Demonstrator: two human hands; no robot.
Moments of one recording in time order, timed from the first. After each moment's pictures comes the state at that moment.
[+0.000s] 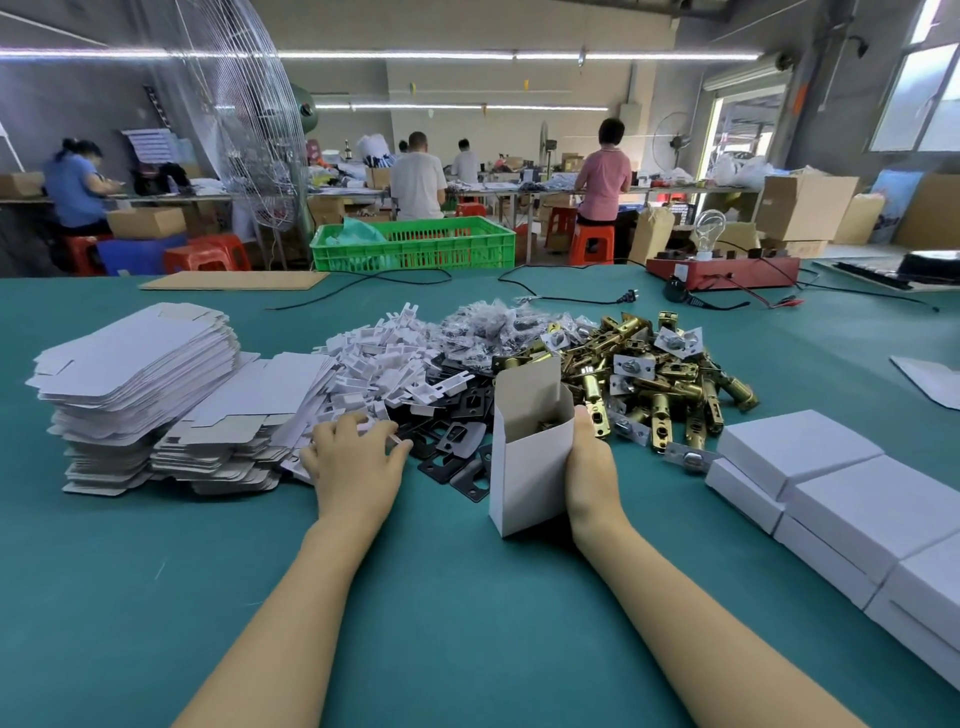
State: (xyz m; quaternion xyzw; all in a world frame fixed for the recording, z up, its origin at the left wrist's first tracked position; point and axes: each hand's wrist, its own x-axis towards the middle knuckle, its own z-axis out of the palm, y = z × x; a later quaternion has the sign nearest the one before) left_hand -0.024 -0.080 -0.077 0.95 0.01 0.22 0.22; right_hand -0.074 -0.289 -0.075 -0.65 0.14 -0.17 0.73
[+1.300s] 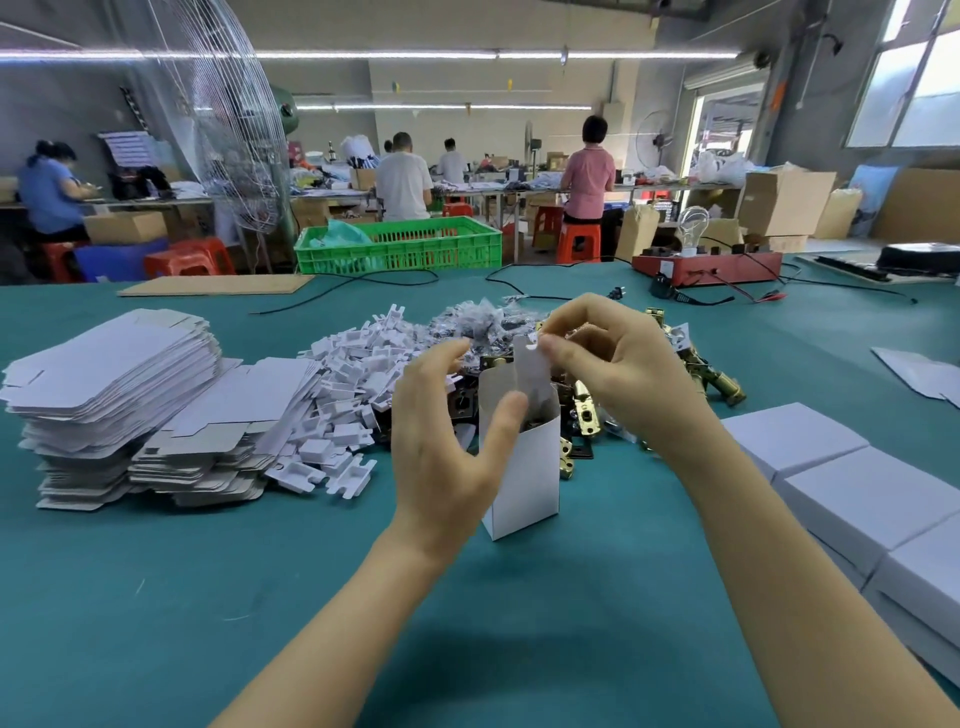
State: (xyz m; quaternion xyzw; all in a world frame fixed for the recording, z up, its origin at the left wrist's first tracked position) left_hand -0.098 -0.158 -0.020 0.72 -0.26 0.41 0.50; right_hand -0.115 -0.319 0.047 -0.81 -0.19 -0.26 0.49
